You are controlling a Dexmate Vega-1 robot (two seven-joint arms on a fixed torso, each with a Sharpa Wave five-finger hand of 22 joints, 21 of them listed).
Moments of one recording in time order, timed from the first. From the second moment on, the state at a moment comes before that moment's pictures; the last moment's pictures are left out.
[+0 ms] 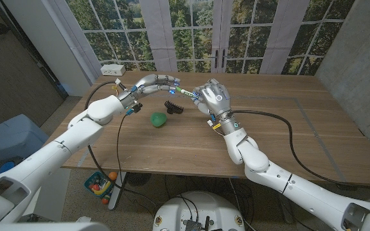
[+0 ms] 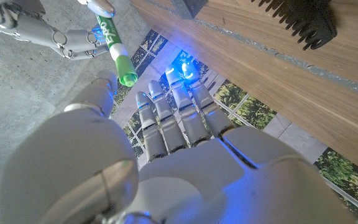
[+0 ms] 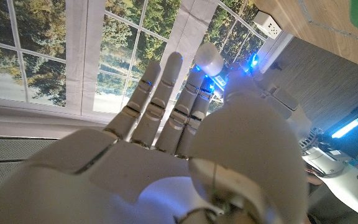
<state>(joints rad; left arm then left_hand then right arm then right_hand) 0.78 0.80 0.44 -1.56 -0.34 -0.36 -0.26 0.76 -0.04 0.50 -0.16 0.21 0.62 -0.11 0.25 0.19 0.73 -0.14 0.31 0.20 0.77 -0.08 0.37 0.20 0.53 -0.05 0.68 0.32 -0.85 -0.59 -0.87 -1.81 -1.16 -0.39 -0.64 1.12 0.03 0.19 -0.11 0.29 0.98 -0.15 0.46 0.25 1.07 -0.20 0.43 0.67 0.84 -0.10 0.51 0.97 0.46 -0.05 0.84 0.23</state>
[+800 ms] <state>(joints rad) 0.75 0.78 0.45 -1.53 -0.36 -0.36 -0.28 0.97 0.04 0.55 -0.19 0.17 0.93 0.01 0.32 0.24 1.04 -0.11 0.39 0.21 1.07 -0.17 0.46 0.23 0.58 -0.05 0.85 0.31 -0.84 -0.58 -0.86 -1.79 -1.15 -0.37 -0.68 1.13 0.04 0.17 -0.11 0.29 0.99 -0.16 0.46 0.24 1.08 -0.20 0.41 0.68 0.86 -0.11 0.47 1.01 0.44 -0.05 0.89 0.21</state>
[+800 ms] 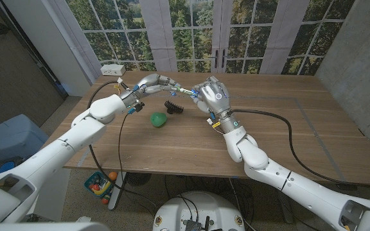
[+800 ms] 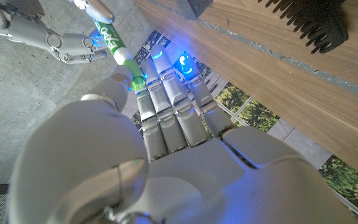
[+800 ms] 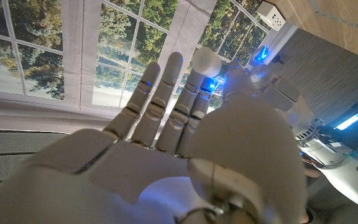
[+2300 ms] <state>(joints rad) 0.87 0.79 0.37 -1.67 -0.24 -0.33 -0.02 1.04 -0.01 0.49 -0.17 0.17 1.00 0.01 0.34 0.24 1.12 -0.10 0.39 0.19 1.14 -0.18 0.45 0.23 0.56 -0.05 1.00 0.32 -0.83 -0.59 -0.83 -1.73 -1.06 -0.34 -0.80 1.14 0.04 0.12 -0.10 0.30 1.01 -0.15 0.47 0.24 1.13 -0.20 0.31 0.74 0.91 -0.13 0.34 1.16 0.38 -0.04 1.02 0.19</state>
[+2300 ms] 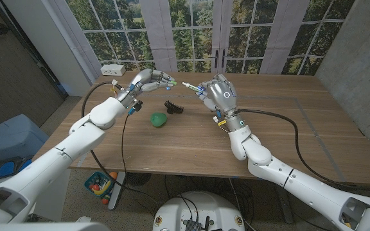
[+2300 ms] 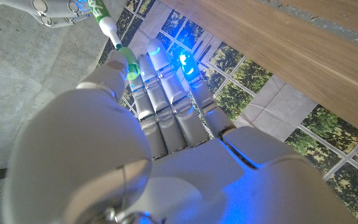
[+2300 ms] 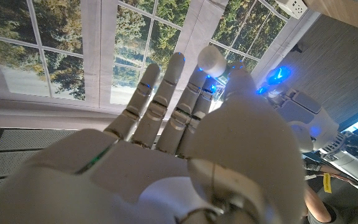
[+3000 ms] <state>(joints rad) 0.90 0.87 0.38 -1.83 -0.10 -0.17 0.00 1.06 0.01 0.45 -0.17 0.17 1.01 0.00 0.30 0.29 1.11 -0.12 0.35 0.19 1.14 -0.18 0.43 0.29 0.46 -0.05 1.03 0.31 -0.87 -0.61 -0.81 -1.76 -1.06 -0.45 -0.72 1.16 0.06 0.10 -0.09 0.31 1.01 -0.15 0.47 0.23 1.15 -0.20 0.28 0.75 0.92 -0.13 0.30 1.17 0.37 -0.04 1.04 0.19</state>
